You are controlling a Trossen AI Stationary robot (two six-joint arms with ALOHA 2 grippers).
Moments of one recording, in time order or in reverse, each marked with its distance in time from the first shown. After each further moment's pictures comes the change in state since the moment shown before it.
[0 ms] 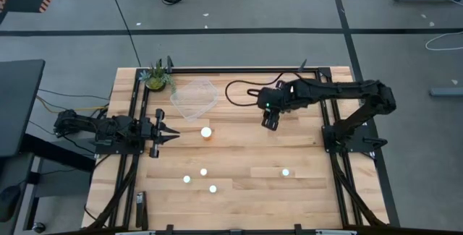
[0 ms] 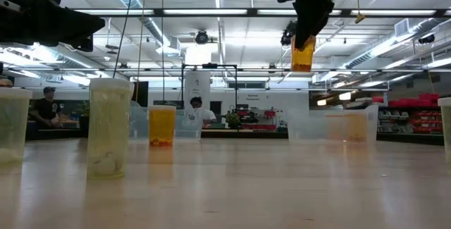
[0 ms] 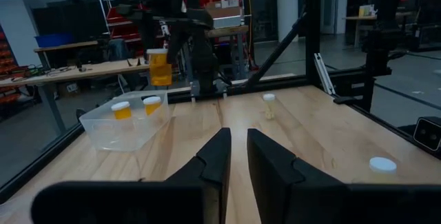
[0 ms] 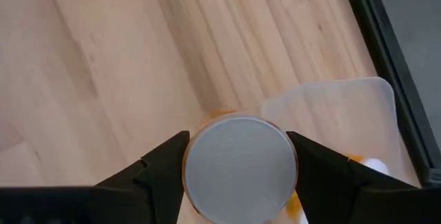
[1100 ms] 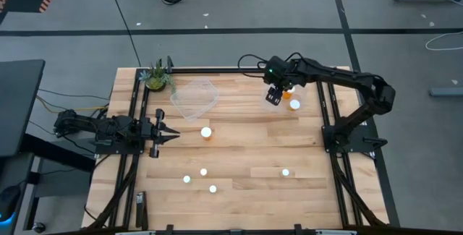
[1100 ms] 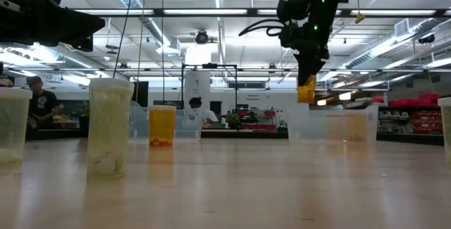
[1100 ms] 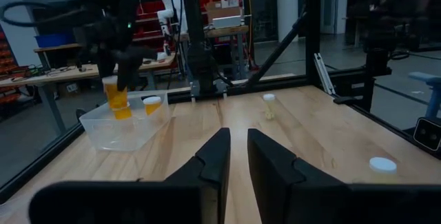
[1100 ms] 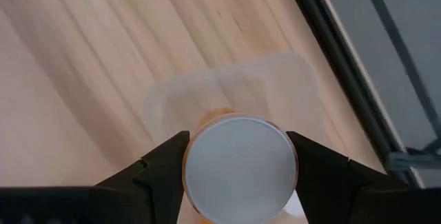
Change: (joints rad) left arm 0.000 0.000 0.000 0.000 0.000 0.000; right arm -0.447 0.001 -0.183 0.214 -0.111 -0.263
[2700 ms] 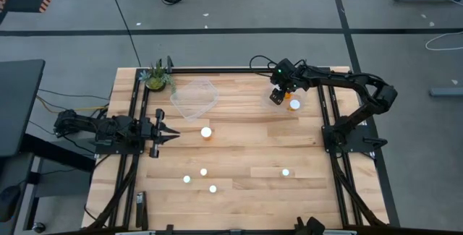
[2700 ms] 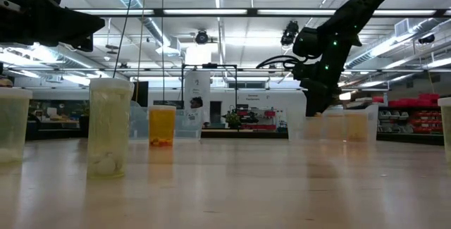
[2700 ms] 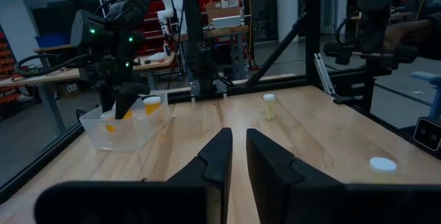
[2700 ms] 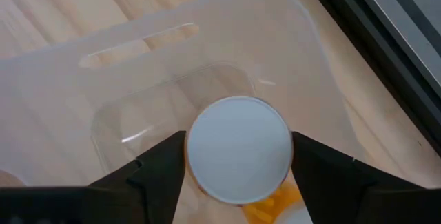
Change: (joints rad) left arm 0.000 0.000 0.000 0.000 0.000 0.000; right arm -0.194 0.000 -0.347 0.439 -0.109 -0.062
